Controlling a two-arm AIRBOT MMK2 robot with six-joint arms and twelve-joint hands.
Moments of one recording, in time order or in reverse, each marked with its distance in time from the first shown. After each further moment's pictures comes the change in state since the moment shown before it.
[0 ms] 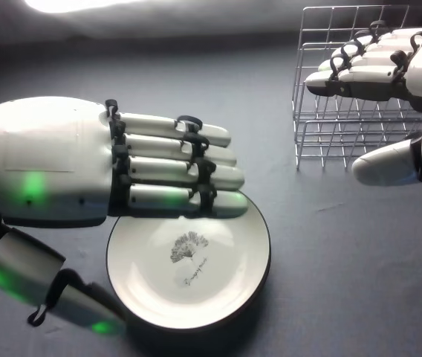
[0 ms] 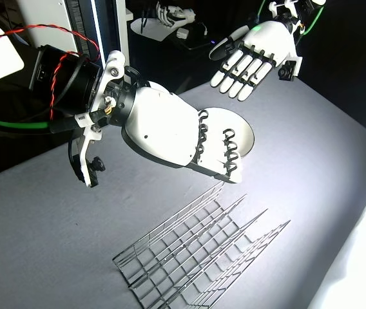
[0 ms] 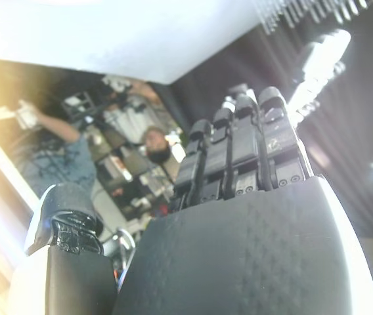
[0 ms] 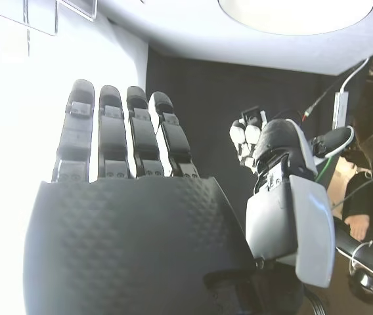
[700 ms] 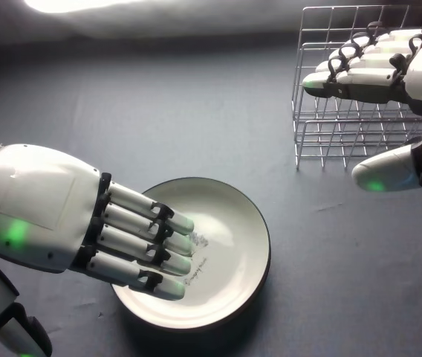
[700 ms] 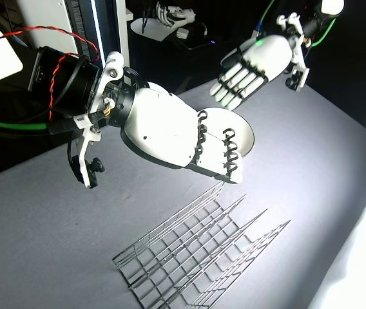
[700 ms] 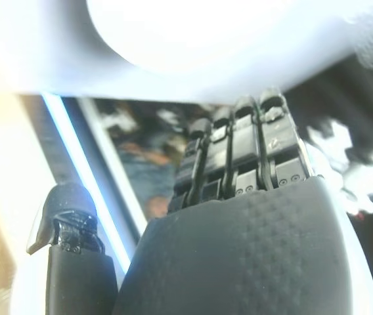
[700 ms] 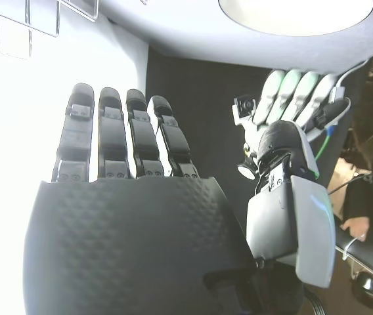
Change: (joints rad) left arm 0.014 -0.113 0.202 0.312 -0.150 -0.110; right arm -0.002 -0.001 0.001 -0.010 0.013 -0.003
